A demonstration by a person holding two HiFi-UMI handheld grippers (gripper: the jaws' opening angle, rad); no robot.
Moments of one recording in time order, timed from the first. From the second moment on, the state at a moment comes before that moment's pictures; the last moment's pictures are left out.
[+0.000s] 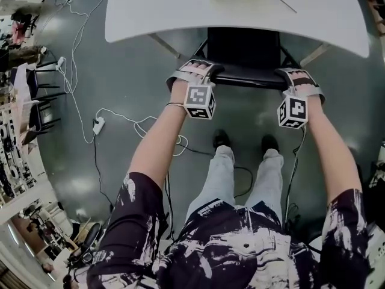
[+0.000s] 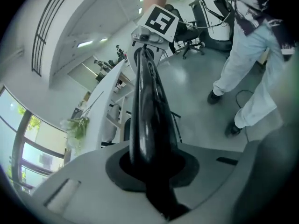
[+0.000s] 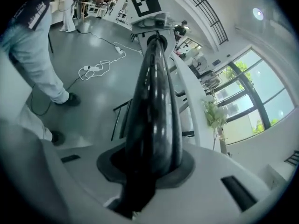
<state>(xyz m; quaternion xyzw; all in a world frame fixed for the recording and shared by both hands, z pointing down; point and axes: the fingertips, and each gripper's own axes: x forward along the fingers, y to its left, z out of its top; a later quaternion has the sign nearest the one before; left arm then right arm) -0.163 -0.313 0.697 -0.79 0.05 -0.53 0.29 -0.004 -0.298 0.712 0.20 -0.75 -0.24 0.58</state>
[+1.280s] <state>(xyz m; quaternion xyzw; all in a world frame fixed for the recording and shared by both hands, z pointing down) -0.189 -0.047 0.679 -0.79 0.09 -0.55 0.24 -0.030 -0.030 0.691 0.18 -0.76 -0.22 0.59</state>
